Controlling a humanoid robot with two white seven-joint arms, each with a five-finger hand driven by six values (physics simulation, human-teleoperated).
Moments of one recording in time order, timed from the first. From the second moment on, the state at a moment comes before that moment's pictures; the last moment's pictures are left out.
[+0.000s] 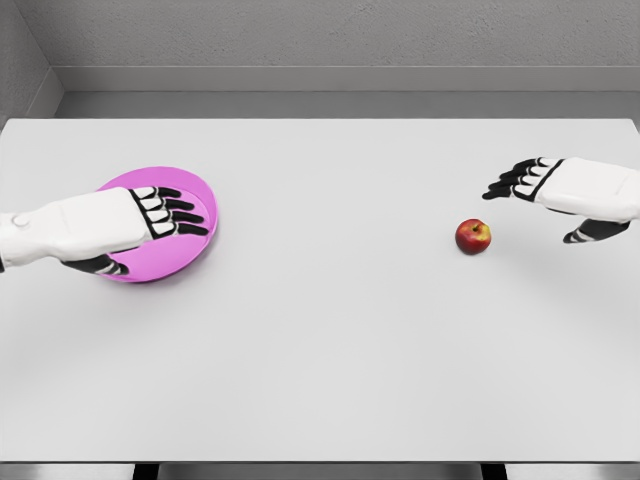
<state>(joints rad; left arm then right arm) -0.51 1.10 -0.67 -1.72 -0.40 -0.61 -0.24 -0.50 -1.04 0.47 -1.56 0.32 -0.61 0.52</state>
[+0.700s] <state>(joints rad) -0.51 1.10 -0.67 -1.71 -0.40 -0.61 -0.24 -0.52 -1.07 0.62 -1.52 -0.05 -0.61 0.59</state>
